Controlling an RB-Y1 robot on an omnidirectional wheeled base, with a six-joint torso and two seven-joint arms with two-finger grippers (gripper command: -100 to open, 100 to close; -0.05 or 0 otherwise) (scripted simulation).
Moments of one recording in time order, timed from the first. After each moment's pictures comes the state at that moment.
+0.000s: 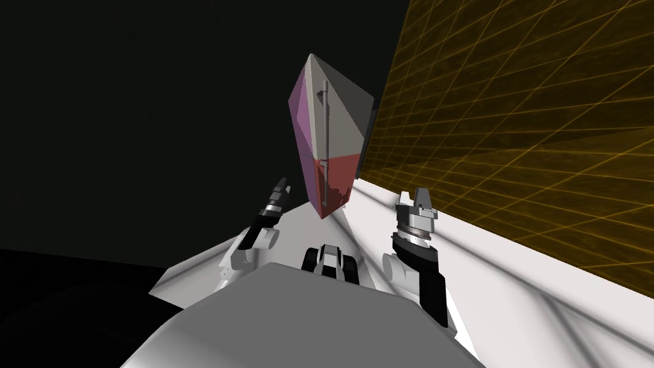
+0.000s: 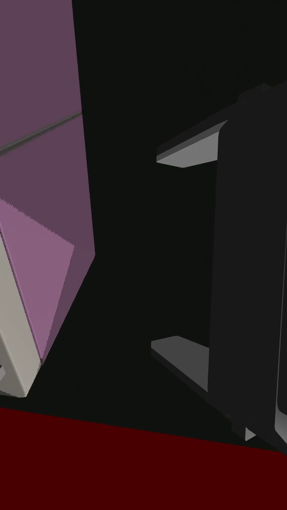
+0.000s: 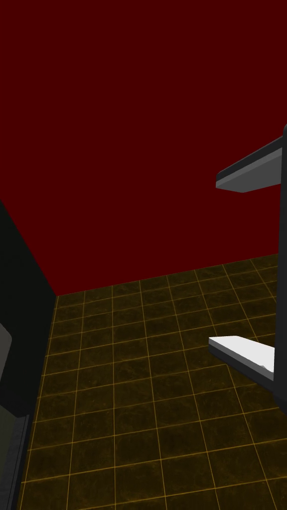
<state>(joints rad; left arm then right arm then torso) 0.40 0.23 0.10 -2.30 0.04 -0.11 -0.05 0.47 0.05 0.00 -2.33 0.06 -0.50 0.16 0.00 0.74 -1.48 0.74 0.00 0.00</state>
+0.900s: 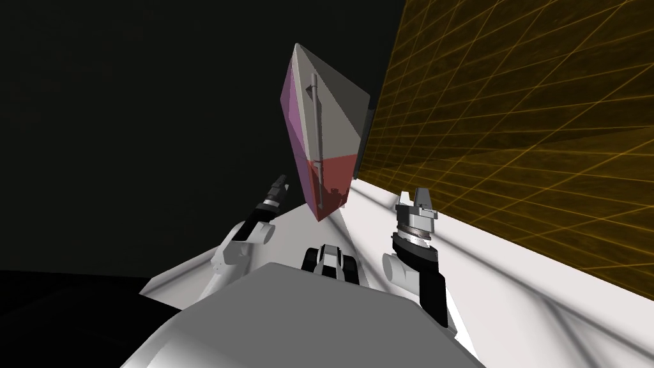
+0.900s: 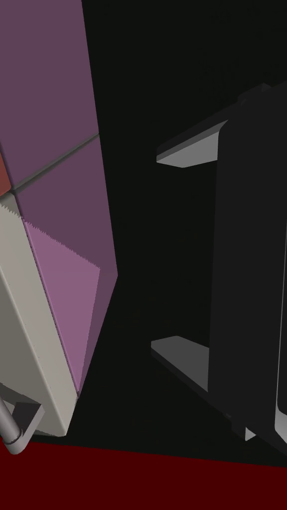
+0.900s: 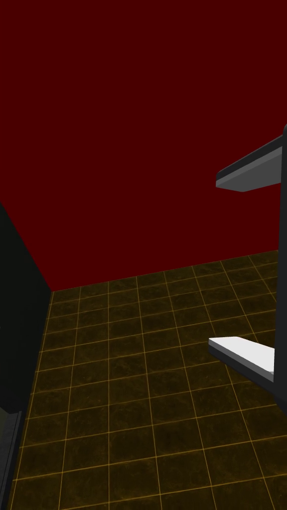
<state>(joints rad) 0.35 0.30 0.16 -2.35 0.07 0.10 -0.04 0.47 0.05 0.00 -2.33 0.06 -0.50 0.16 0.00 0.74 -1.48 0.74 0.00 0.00</state>
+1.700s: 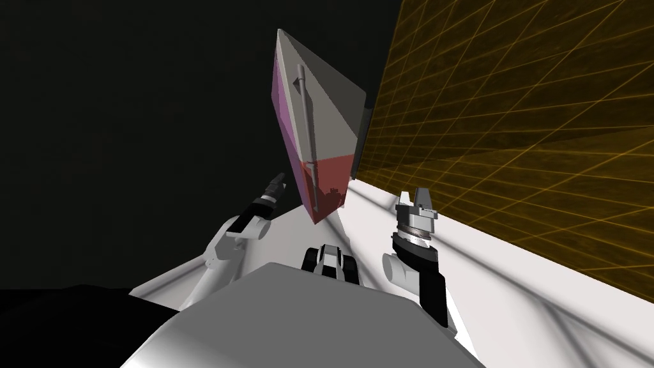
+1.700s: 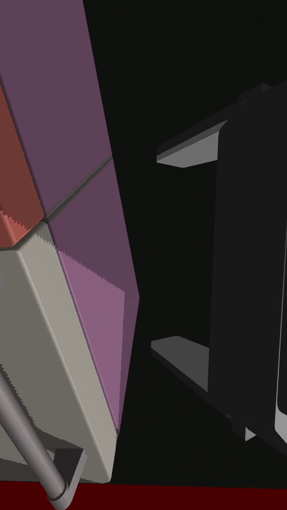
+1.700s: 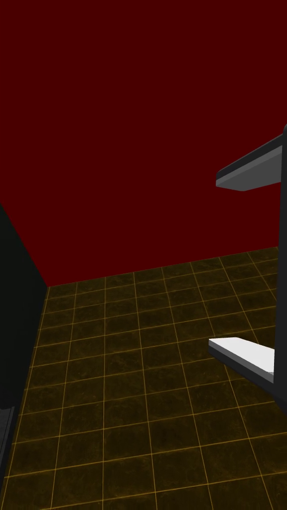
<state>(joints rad) 0.30 0.38 0.22 -2.39 0.10 0.31 -0.03 0.47 0.05 0.00 -2.33 0.06 -0.50 0.16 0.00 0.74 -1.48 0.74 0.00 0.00</state>
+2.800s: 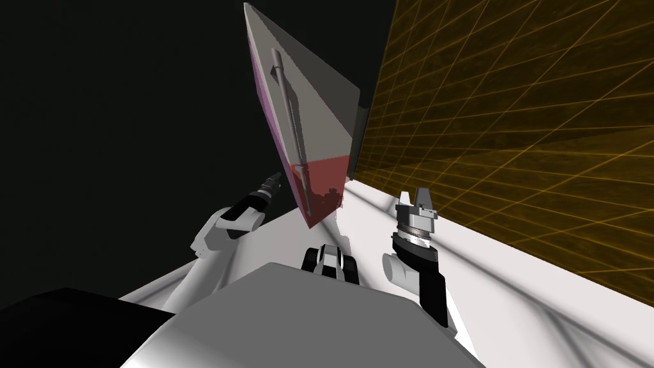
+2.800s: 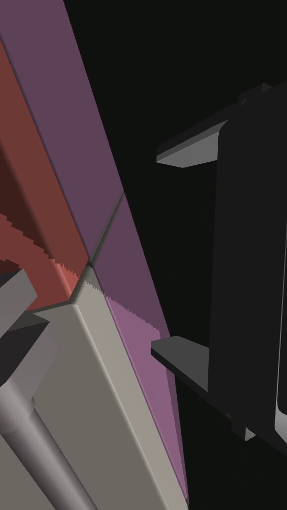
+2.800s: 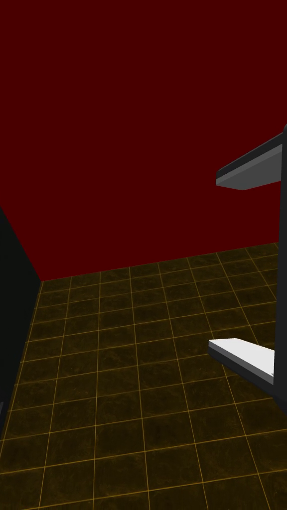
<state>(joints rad) 0.23 0.50 0.31 -2.39 0.14 0.60 -0.01 0.47 0.05 0.00 -2.33 0.06 -0.50 0.16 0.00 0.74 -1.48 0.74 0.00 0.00</state>
